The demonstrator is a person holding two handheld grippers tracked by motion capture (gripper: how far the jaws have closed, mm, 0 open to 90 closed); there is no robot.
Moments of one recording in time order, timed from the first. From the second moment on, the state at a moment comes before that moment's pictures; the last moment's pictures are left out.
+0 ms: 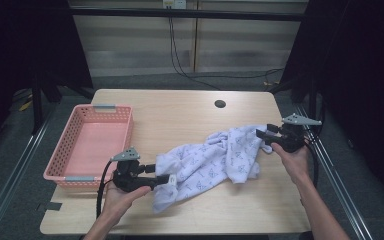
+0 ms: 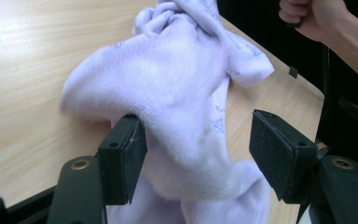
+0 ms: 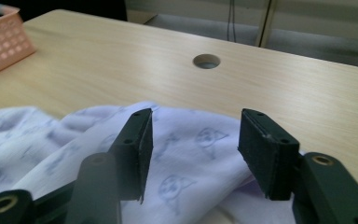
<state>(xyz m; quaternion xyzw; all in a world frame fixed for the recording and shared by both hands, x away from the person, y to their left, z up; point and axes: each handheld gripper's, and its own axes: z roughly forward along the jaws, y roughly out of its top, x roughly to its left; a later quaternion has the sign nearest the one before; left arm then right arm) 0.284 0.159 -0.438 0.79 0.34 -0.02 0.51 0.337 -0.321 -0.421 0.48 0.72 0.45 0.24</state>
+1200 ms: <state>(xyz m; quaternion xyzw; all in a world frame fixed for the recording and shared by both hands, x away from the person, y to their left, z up) 0.297 0.132 -0.481 0.82 0.32 -0.06 0.47 0.373 -0.279 -0.491 0.48 0.78 0.35 0.21</state>
